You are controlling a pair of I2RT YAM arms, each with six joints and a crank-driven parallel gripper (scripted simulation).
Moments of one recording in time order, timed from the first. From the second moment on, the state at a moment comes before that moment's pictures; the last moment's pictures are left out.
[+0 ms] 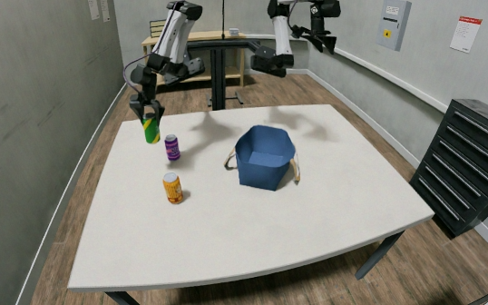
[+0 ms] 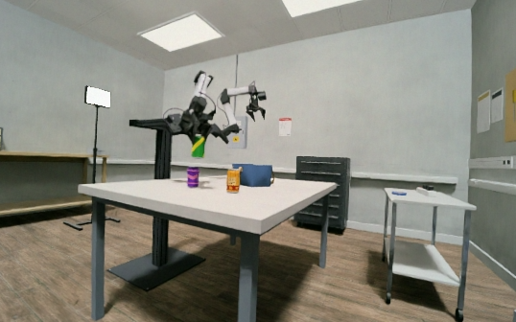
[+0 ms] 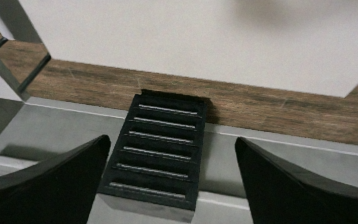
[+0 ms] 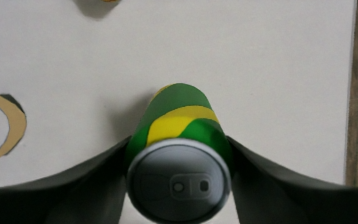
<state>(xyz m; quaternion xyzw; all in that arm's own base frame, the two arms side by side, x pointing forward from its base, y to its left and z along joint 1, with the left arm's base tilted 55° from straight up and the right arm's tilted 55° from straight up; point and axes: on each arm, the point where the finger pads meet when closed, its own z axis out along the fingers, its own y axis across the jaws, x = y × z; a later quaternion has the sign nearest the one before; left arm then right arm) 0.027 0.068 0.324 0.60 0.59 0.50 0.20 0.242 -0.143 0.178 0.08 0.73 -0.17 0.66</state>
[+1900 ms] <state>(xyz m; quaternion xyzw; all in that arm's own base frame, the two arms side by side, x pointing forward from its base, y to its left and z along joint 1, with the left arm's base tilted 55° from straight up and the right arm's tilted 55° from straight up) 0.027 0.068 0.324 0.60 0.59 0.50 0.20 0.274 -0.061 0.175 0.07 0.74 -0.17 0.65</state>
